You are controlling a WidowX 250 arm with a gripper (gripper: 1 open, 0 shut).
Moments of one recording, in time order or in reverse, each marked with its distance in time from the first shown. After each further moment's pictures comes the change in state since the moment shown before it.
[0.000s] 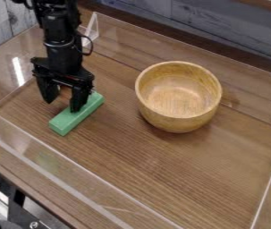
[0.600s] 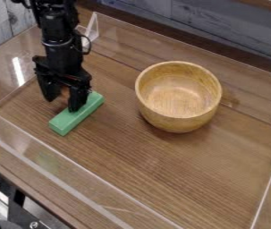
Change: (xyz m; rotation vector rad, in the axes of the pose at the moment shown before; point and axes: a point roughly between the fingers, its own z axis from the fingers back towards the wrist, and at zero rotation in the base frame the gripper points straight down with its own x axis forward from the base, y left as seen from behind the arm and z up) arm 0.002 0.006 0.000 0.017 -0.018 -0.098
